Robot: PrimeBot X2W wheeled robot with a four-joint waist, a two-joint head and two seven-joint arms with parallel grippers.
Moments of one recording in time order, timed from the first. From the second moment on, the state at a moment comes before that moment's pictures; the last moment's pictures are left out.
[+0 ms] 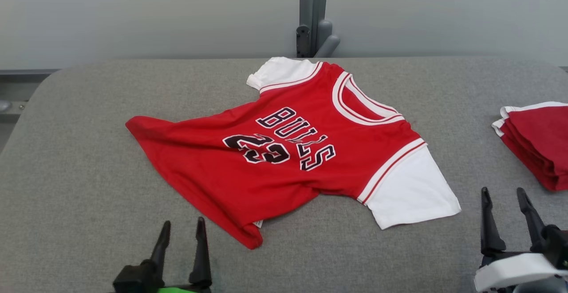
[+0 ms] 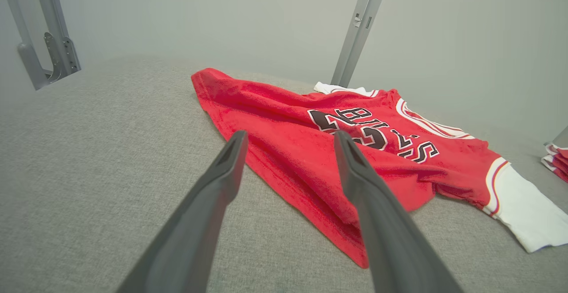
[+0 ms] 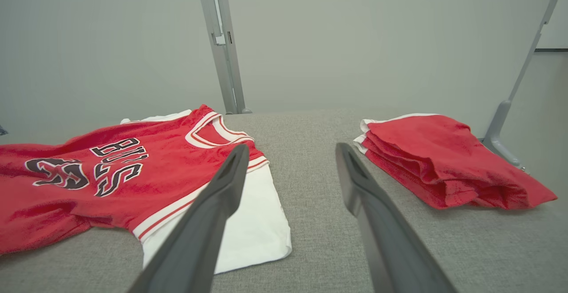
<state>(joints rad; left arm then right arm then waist) 0.12 0.05 -0.19 0.13 -0.33 0.02 -0.26 0.12 -0.07 -0.18 0.07 0.15 0.13 -0.26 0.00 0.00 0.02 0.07</state>
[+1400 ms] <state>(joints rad) -0.14 0.05 -0.55 0.37 -0.56 0.18 -0.05 -0.29 -0.30 0.18 0.57 0.24 0.13 0.05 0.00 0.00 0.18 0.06</state>
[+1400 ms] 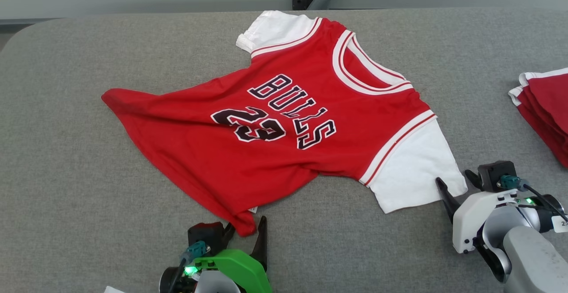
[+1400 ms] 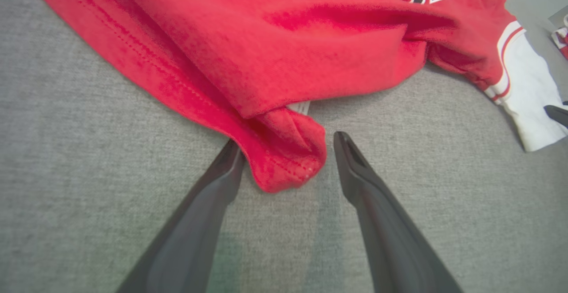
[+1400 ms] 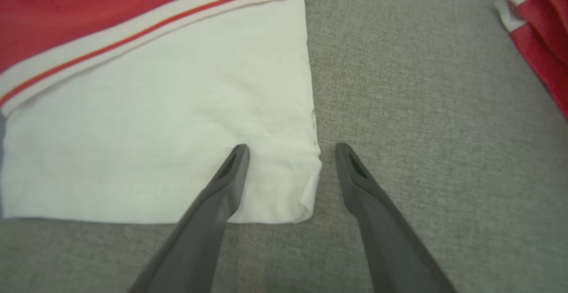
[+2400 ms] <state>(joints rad) -0.41 0.61 -0.36 -0.52 -0.65 0.10 0.53 -0.44 -0.29 -0.29 -0.32 0.94 0.13 0.34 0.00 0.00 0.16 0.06</state>
